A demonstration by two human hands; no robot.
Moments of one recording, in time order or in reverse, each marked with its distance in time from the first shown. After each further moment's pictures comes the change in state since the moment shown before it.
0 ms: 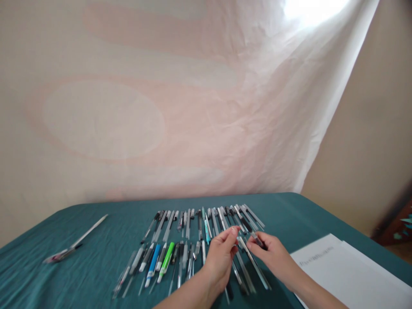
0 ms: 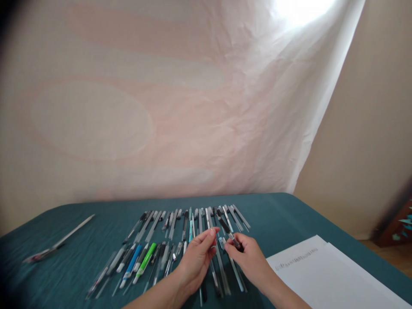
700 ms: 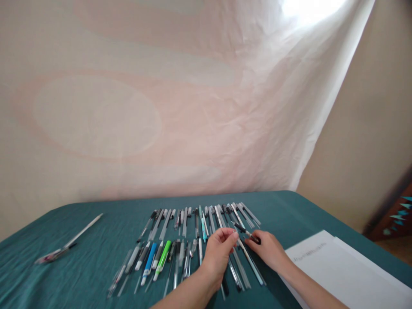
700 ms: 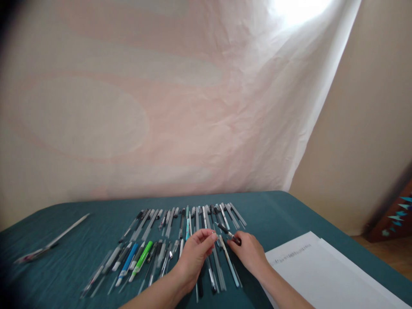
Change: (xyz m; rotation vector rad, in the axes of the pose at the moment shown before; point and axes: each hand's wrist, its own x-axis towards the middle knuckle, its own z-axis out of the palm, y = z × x) left_hand 0.004 -0.005 -0.004 0.233 0.004 0.043; right_hand 0.024 0.057 -0.011 -0.547 0.099 0.013
